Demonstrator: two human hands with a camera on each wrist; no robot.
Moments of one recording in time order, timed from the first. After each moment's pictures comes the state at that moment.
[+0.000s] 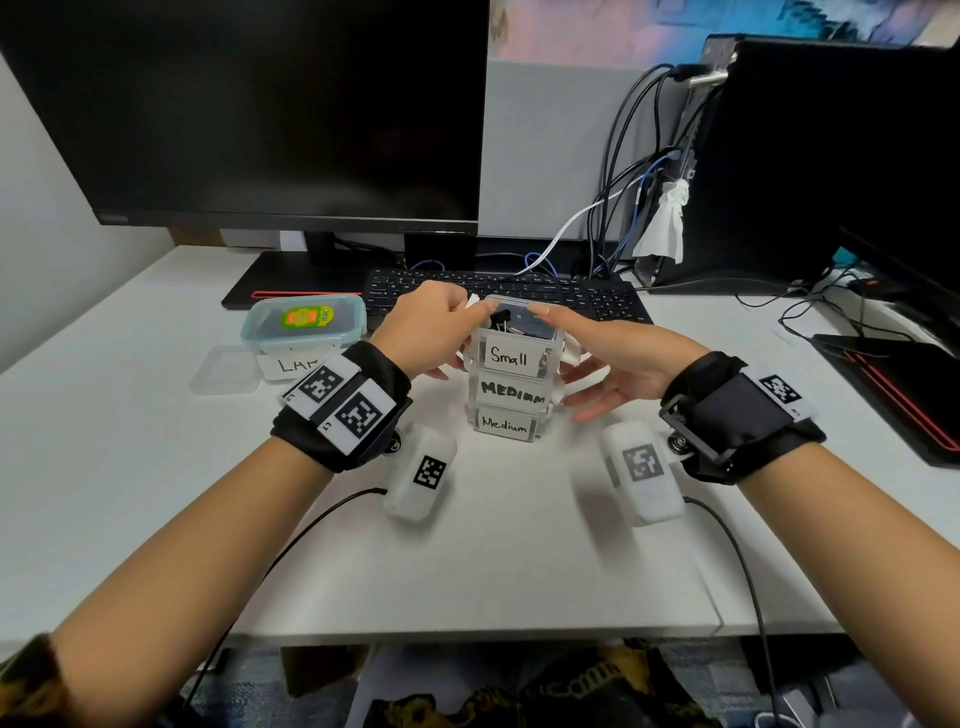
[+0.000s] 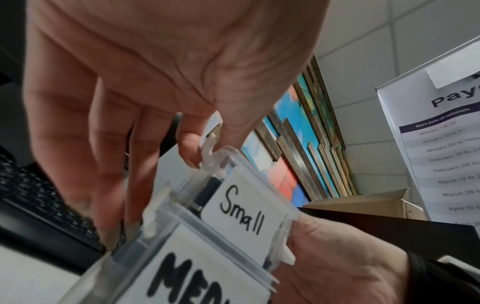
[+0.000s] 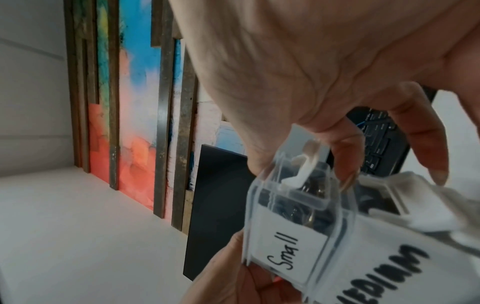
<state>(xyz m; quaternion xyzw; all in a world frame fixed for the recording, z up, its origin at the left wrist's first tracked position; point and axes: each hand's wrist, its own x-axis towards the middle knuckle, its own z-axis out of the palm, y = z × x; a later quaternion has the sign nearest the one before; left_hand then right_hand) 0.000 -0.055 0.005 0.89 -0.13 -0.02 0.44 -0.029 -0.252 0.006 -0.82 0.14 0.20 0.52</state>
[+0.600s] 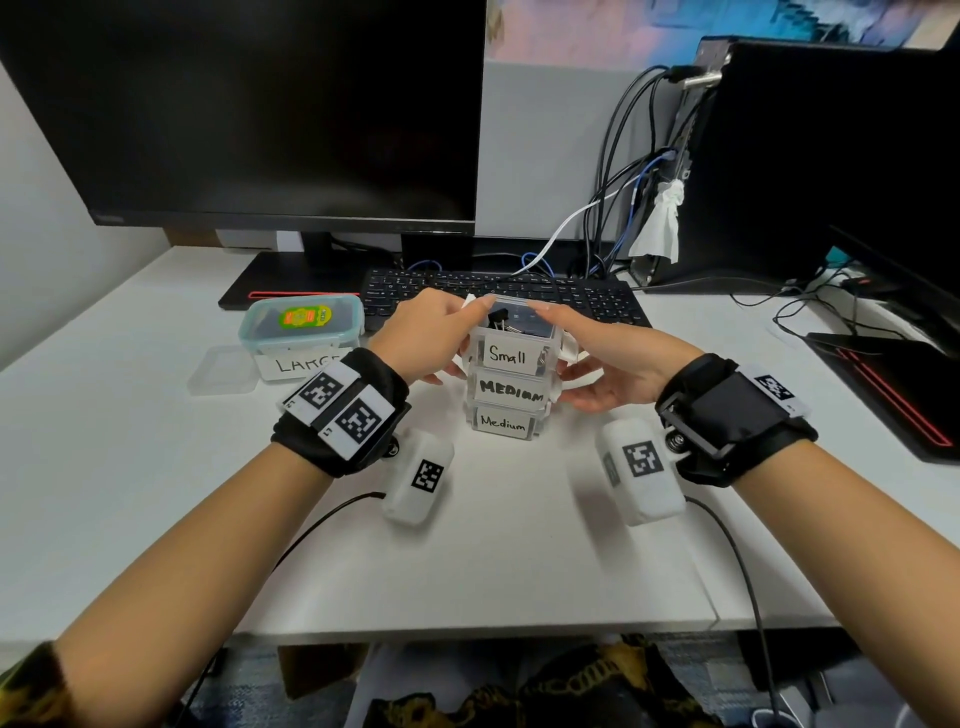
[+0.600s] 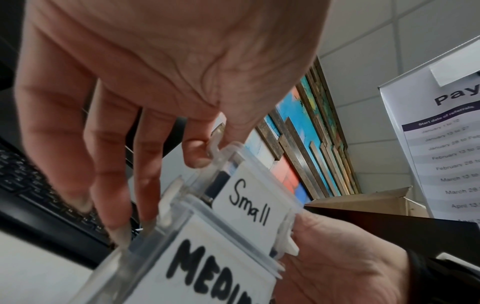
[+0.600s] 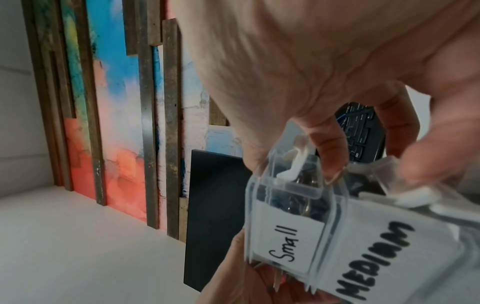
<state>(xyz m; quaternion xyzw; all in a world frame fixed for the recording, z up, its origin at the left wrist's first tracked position) -0.003 -0.054 0.003 0.89 -0.13 -0.05 0.44 -0.029 -0.252 0.002 -0.79 0.16 0.19 0.56</state>
